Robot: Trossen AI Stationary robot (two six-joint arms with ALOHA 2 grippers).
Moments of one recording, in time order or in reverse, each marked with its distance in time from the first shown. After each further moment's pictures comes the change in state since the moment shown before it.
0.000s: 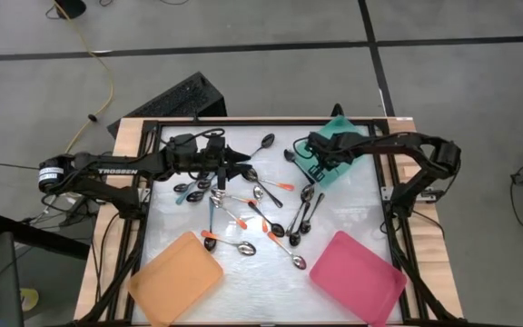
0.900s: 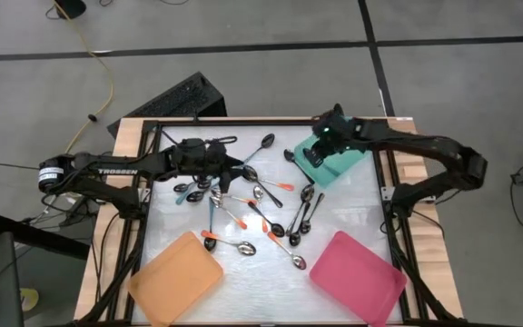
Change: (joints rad) left arm 0.000 0.000 0.000 -0.292 -0.149 0.050; right arm 0.005 -0.271 0.149 0.010 -0.156 -0.027
